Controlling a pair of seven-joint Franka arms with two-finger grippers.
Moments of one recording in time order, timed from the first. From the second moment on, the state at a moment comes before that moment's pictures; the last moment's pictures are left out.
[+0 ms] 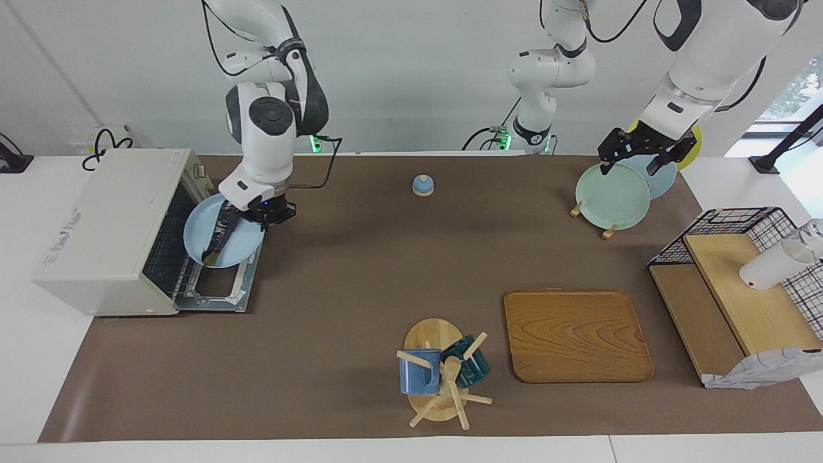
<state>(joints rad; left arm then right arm) -0.04 -0.02 -0.06 -1.59 -0.02 1.50 0.00 0.20 -0.02 -0.02 -2.12 -0.32 1.97 0.21</state>
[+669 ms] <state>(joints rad) -0.04 -0.02 -0.06 -1.59 -0.02 1.50 0.00 0.00 -0.03 -0.02 -2.24 -0.32 2.16 -0.02</state>
